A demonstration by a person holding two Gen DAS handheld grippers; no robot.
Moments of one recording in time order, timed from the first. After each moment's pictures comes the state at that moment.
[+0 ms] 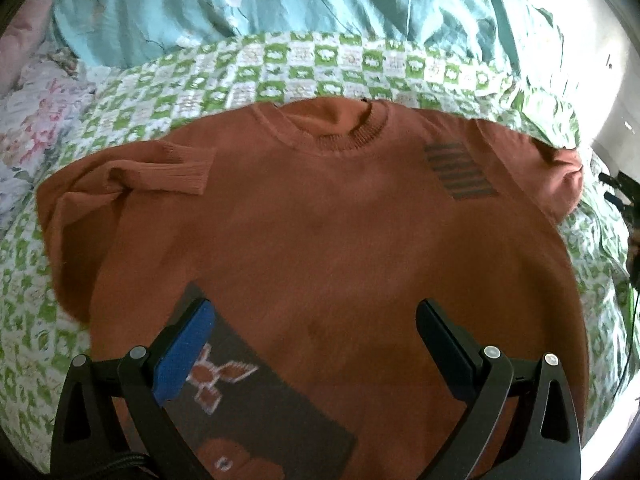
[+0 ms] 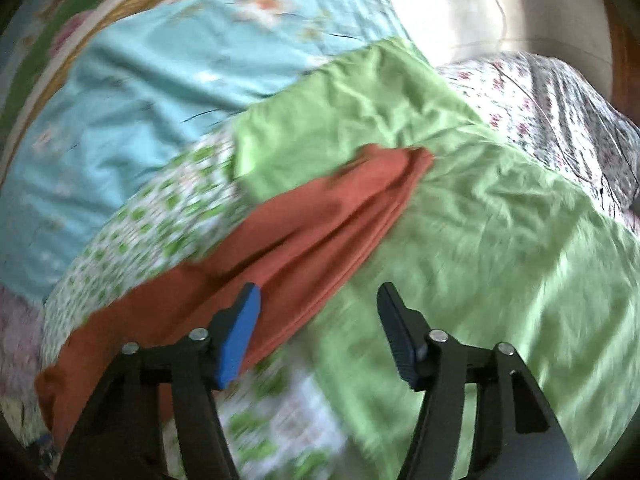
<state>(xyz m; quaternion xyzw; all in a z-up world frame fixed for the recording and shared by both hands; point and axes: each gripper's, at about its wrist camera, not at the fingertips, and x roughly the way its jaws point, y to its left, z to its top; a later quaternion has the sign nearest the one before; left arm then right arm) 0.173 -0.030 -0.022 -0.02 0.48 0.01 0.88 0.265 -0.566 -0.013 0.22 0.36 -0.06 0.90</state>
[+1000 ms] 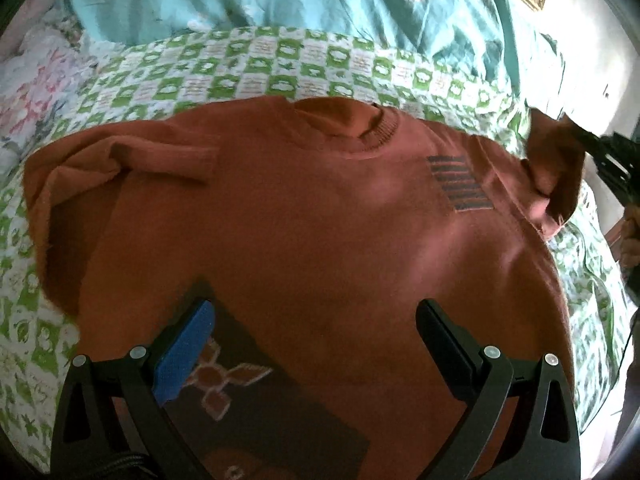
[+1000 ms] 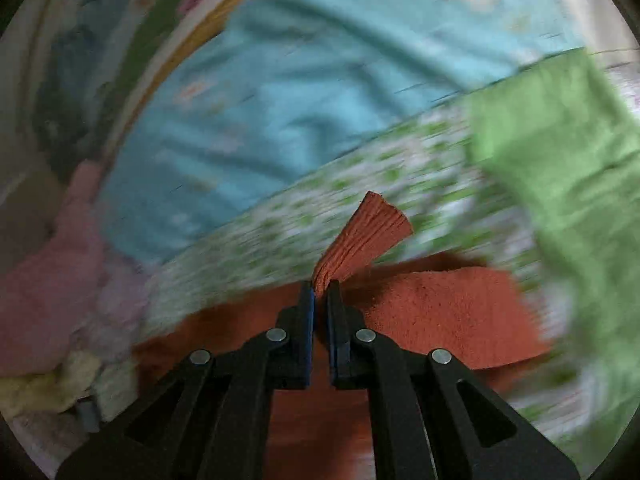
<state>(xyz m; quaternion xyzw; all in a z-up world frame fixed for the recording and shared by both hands) 0.164 0.003 -0.020 -0.10 0.46 -0.02 0.88 0.290 -0.367 0.014 0.23 0.32 0.20 0.90</state>
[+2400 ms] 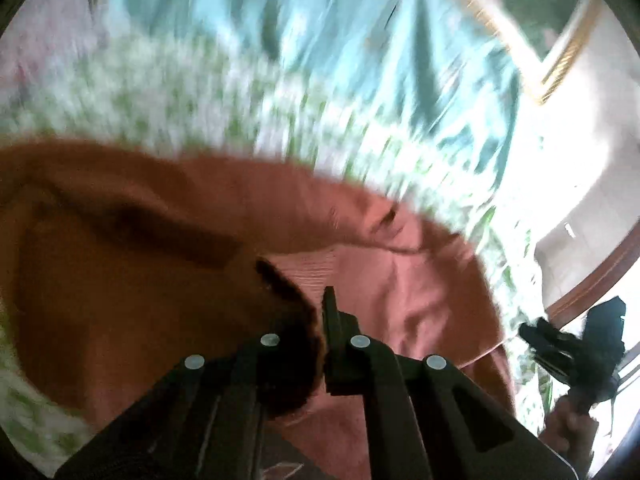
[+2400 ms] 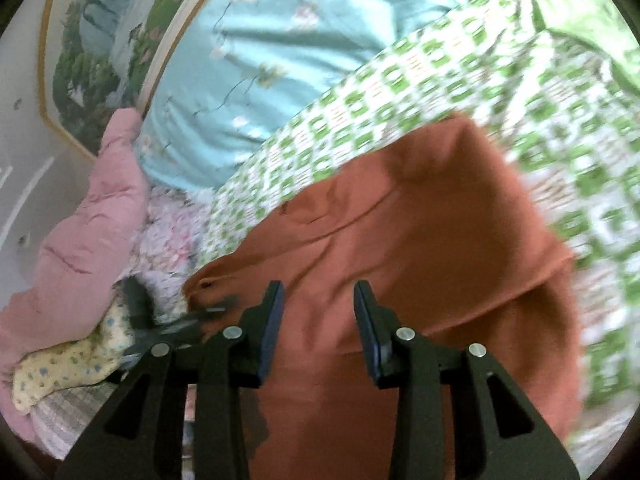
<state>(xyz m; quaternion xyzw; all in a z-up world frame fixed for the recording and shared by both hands) 0.213 0.083 -0.009 -0.23 0.36 -0.07 0.90 0.219 -0.253 -0.061 0.26 0.38 0.24 0.86</state>
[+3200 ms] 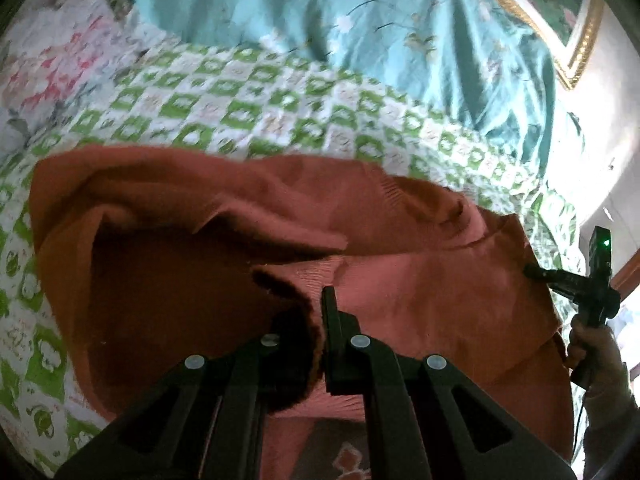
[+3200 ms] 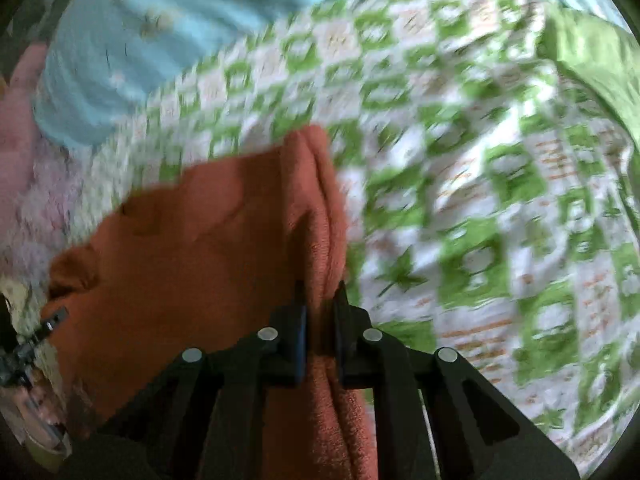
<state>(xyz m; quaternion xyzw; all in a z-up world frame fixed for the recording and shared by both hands) 0.218 0.106 -0.027 -0.17 0.39 -0.01 0.91 0.353 -0.283 -0.106 0.10 0.45 0.14 0.87</state>
